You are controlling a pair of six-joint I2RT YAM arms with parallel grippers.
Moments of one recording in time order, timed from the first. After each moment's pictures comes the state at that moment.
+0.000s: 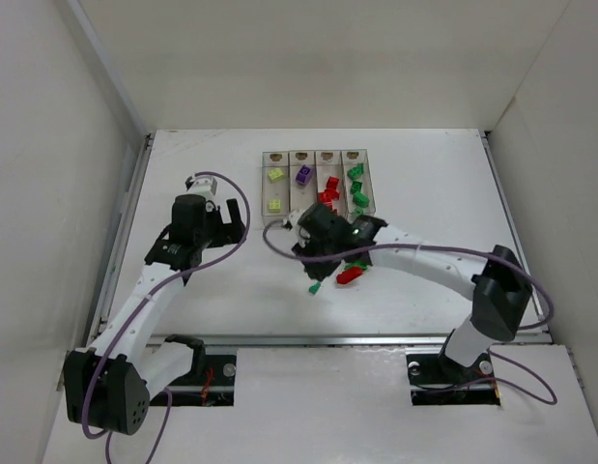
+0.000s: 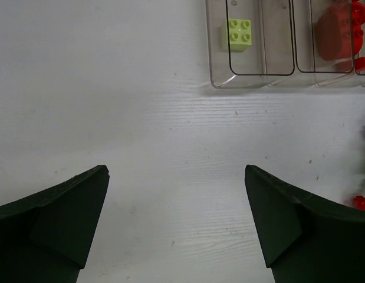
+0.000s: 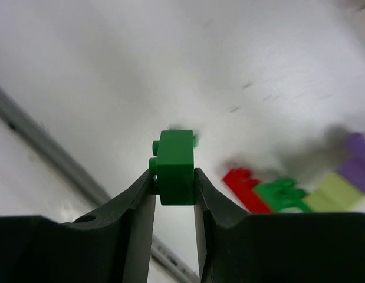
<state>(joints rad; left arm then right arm) -0.22 1.02 0.75 -0.36 -0.01 -0.29 0.97 1.65 1.30 -0.71 -0.01 0.10</state>
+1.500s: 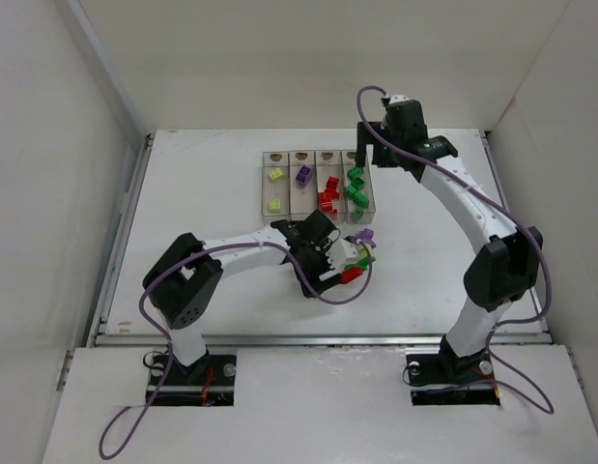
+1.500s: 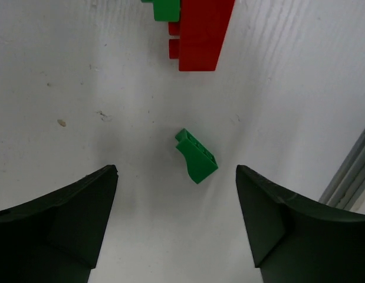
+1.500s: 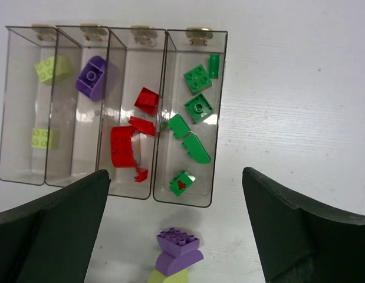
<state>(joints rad) -0.87 1.73 1.13 -0.59 0.25 0.40 0.35 1.79 1.74 -0.61 0.11 0.24</state>
